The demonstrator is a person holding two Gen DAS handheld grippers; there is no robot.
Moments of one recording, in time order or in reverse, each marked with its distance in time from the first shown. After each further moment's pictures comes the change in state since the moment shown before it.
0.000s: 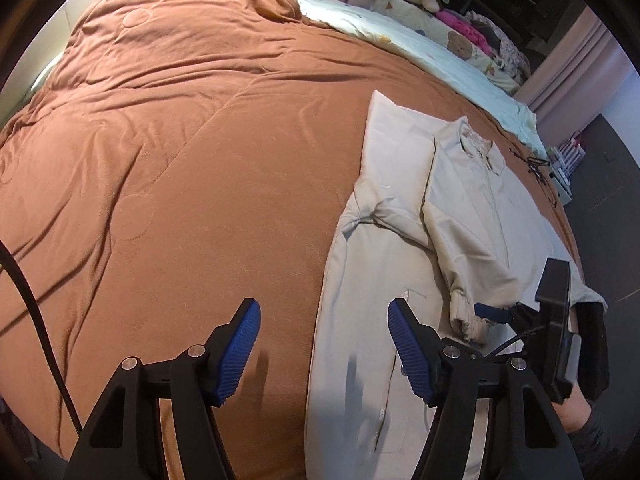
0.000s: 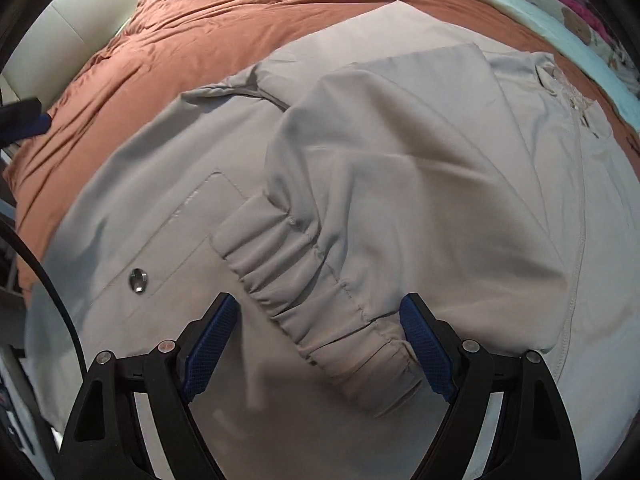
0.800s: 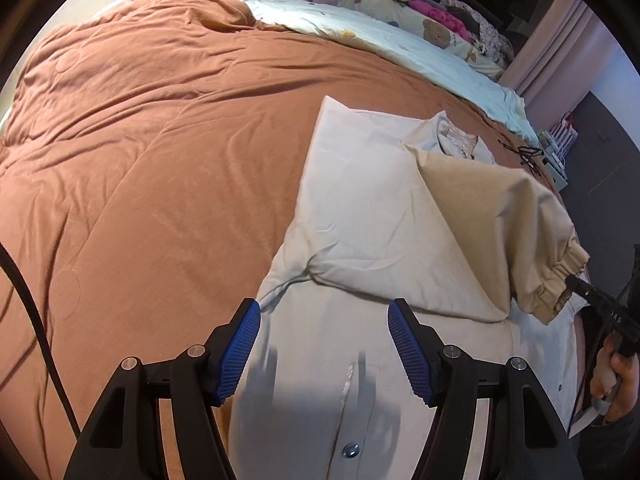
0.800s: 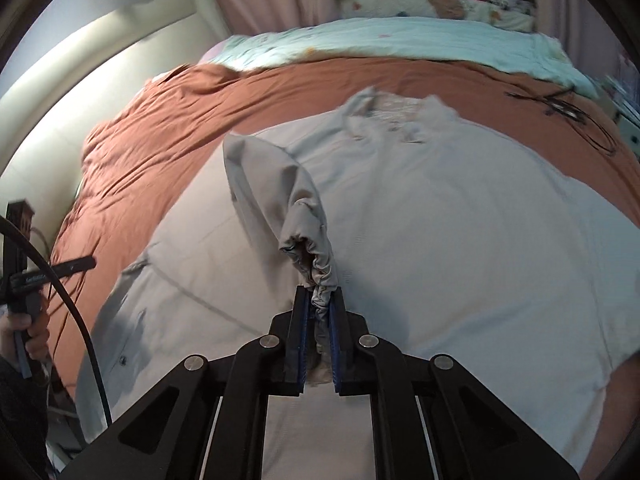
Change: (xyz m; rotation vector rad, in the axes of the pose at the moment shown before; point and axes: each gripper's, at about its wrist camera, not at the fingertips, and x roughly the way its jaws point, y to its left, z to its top) left arm 0.058 -0.075 0.053 0.090 -0.001 0.002; right arm -0.151 -0.182 -0.076 0.392 -0.285 -0.011
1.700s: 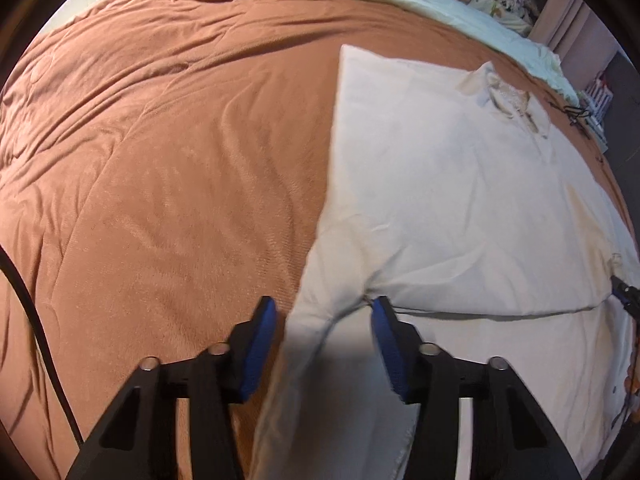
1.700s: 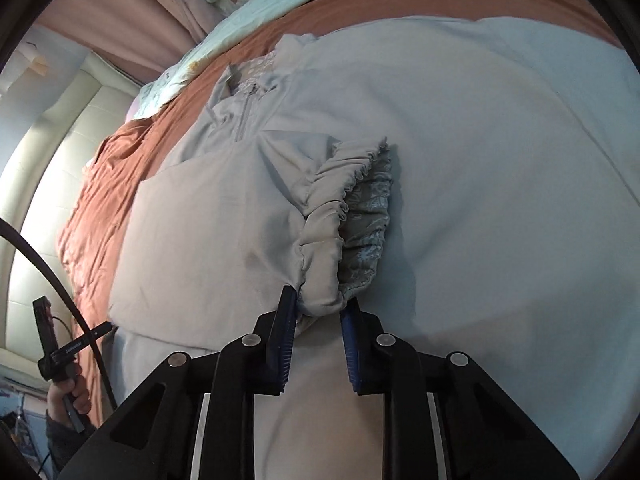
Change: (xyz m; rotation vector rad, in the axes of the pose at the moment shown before) left arm 0.093 0.007 0.014 0.056 0.124 0.172; right arm 0.065 -0.138 -0.053 0.427 0.065 0.064
